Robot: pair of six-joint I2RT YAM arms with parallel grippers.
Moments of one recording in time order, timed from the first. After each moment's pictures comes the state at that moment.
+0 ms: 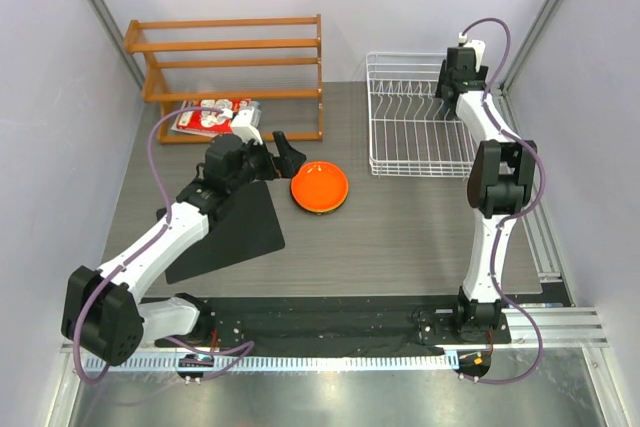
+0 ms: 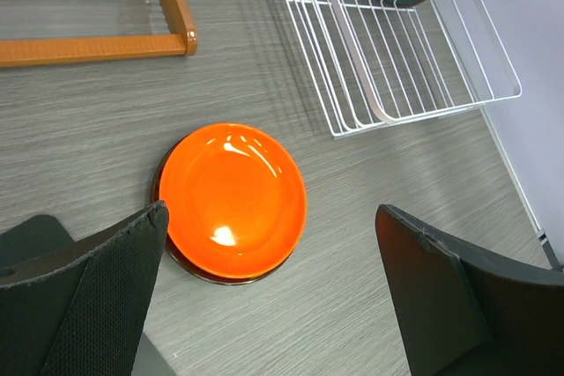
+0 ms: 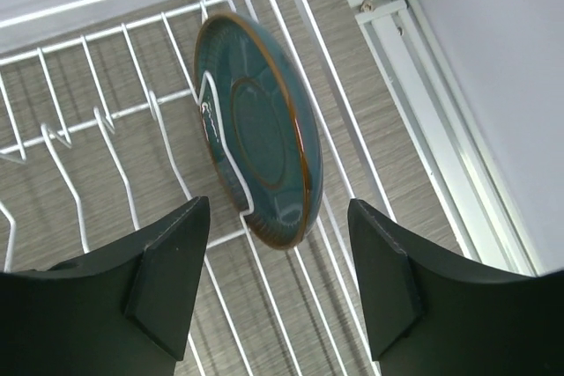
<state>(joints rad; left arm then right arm) -0.46 1.21 0.86 0.05 0.12 -0.47 0.01 2.20 1.92 -0.32 0.44 0.12</state>
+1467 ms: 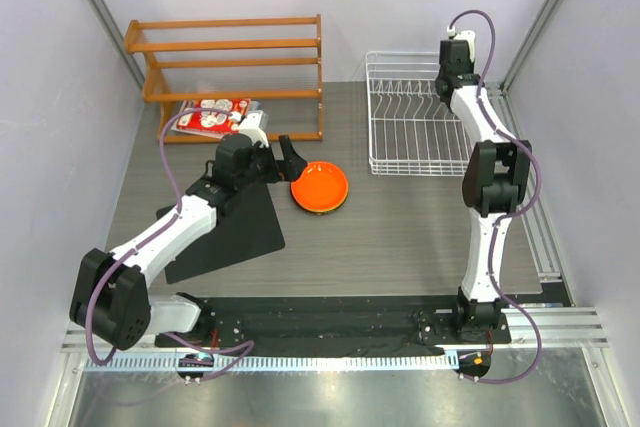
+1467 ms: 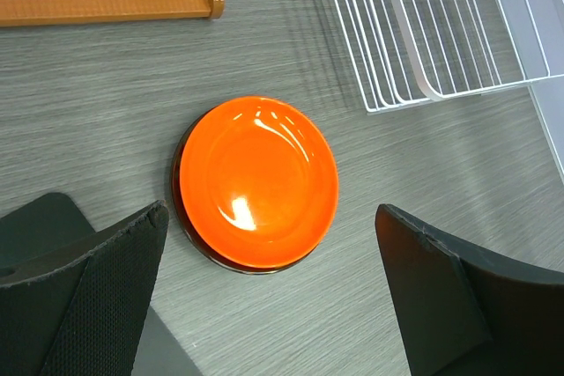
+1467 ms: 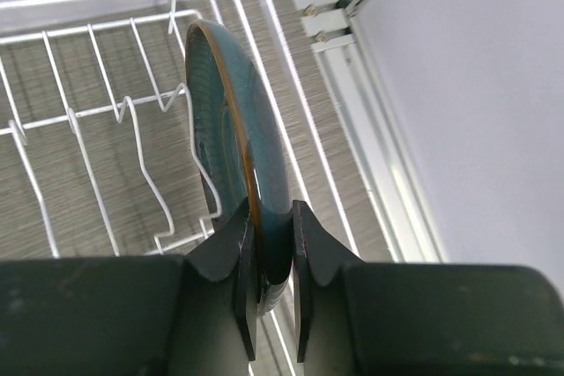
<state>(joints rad) -0.46 1.30 0.87 0.03 0.10 -0.45 0.04 2.26 2.05 -0.38 0.55 -0.04</state>
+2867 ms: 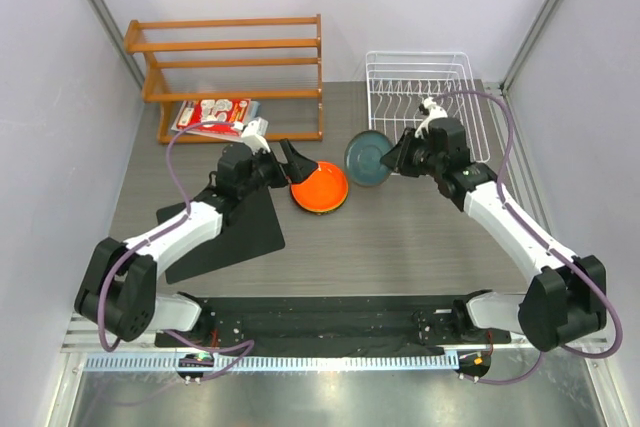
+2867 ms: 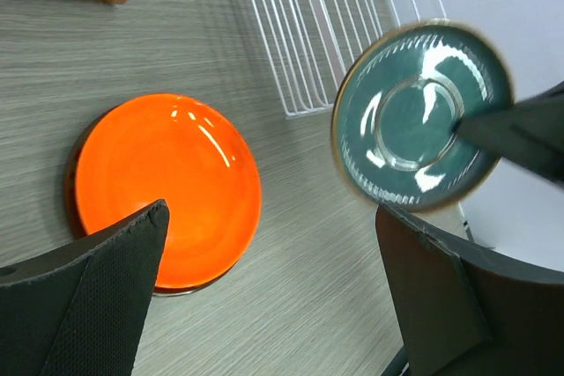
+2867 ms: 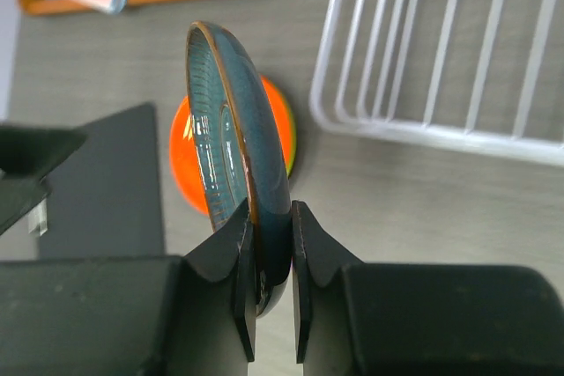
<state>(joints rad) -0.46 1.33 0.74 0.31 0.23 -0.65 0.31 1.27 1.00 -0.25 -0.16 0.47</state>
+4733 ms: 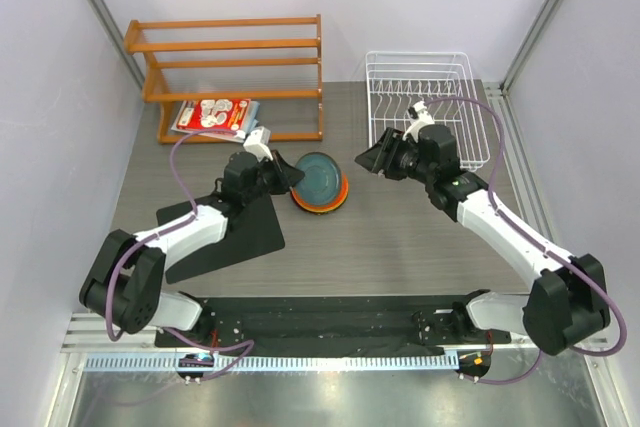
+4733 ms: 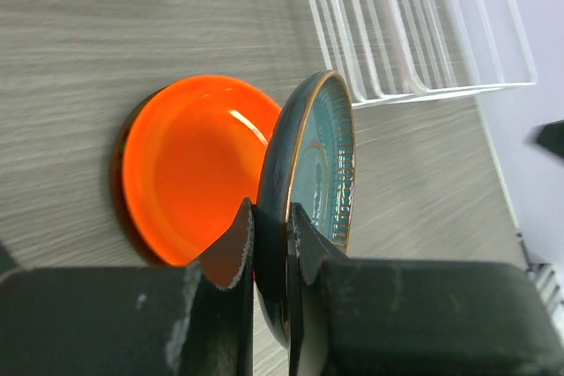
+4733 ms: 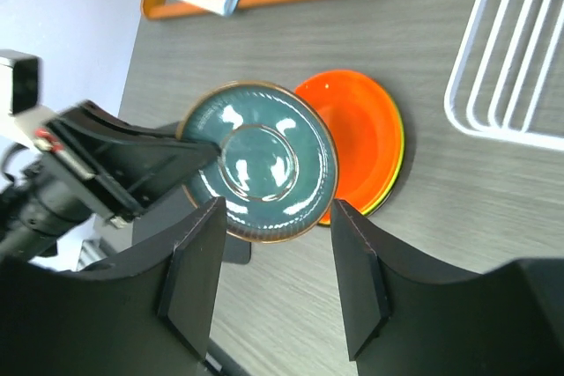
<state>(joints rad) -0.48 1.38 0.68 0.39 0.15 -0.63 0.41 1.25 0.90 -0.04 -0.26 0.66</state>
